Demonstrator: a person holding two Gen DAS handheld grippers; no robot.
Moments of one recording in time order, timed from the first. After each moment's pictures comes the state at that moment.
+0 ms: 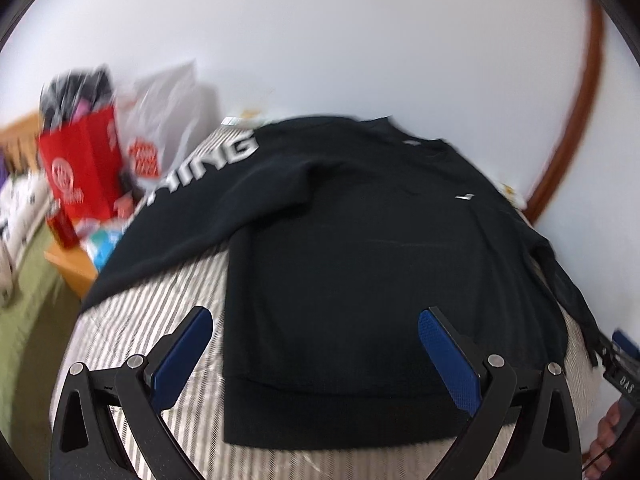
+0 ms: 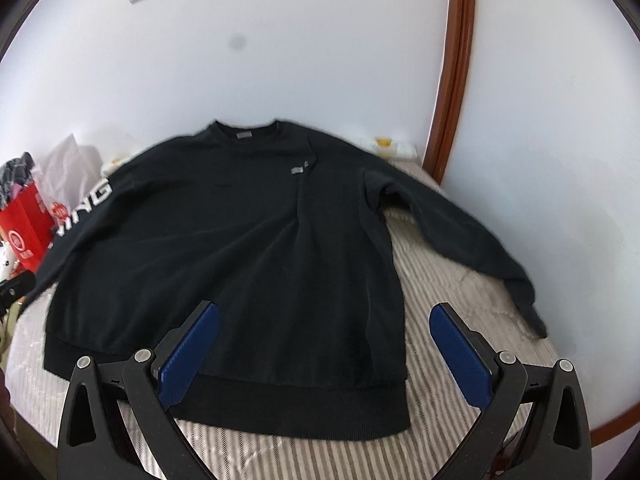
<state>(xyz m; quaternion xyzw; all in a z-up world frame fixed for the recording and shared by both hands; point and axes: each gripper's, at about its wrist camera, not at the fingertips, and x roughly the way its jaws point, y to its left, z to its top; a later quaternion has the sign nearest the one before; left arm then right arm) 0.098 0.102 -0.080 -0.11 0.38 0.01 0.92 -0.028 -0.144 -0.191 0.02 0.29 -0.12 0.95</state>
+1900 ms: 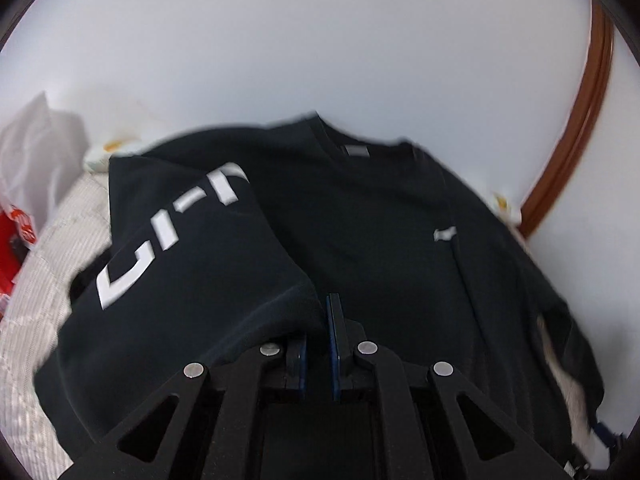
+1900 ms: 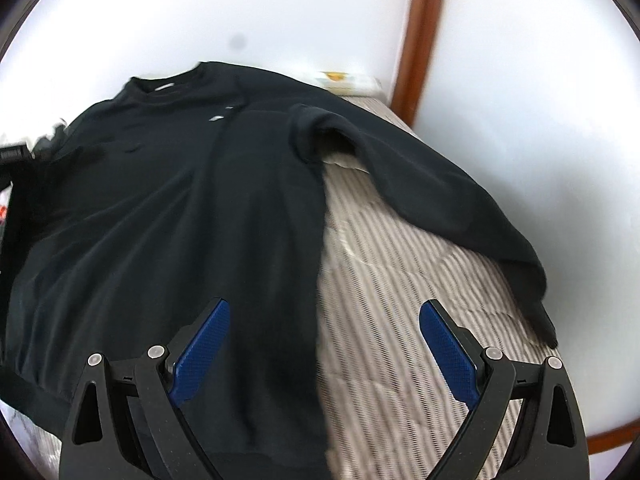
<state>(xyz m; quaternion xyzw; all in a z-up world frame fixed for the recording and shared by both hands) 0.327 -0.015 -0.101 -0.08 0.39 -0.07 0.92 0.036 -0.254 -0.238 0.04 0.37 -0.17 0.91</state>
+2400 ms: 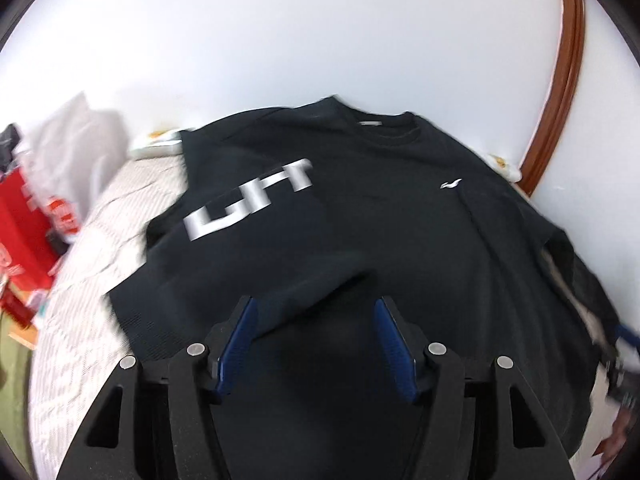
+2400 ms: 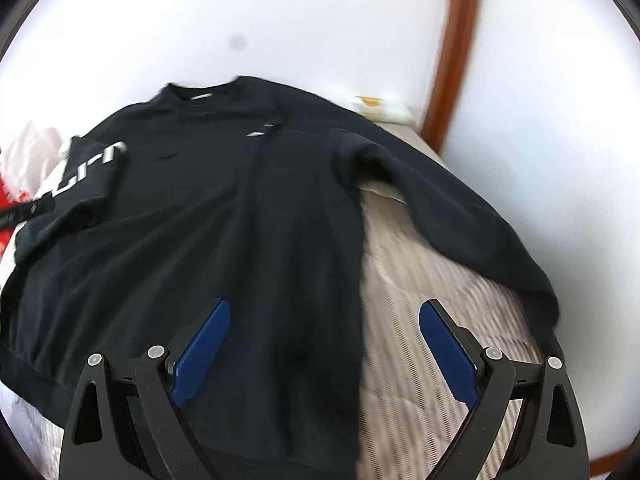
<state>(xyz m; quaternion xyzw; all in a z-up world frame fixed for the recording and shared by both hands) 0.218 0.038 -0.102 -0.03 0.39 -0.05 0.92 0.051 -0.199 -0.218 -0.01 0.33 -0.10 0.94</state>
